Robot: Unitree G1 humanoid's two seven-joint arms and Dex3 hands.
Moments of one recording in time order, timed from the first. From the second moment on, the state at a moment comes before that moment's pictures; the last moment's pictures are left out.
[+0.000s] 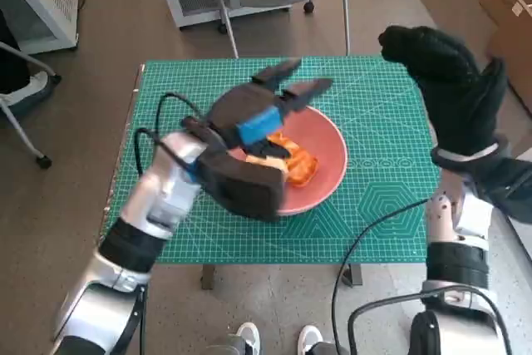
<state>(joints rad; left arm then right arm) -0.81 0.34 -0.22 0.44 0.36 -0.29 -0.24 -0.80 -0.24 -0.26 0.64 0.43 -0.59 0.74</state>
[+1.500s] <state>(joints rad) -0.70 0.19 0.14 0.35 -0.28 -0.35 -0.37 -0.94 -0.26 -0.28 0.80 0.41 -0.59 0.66</state>
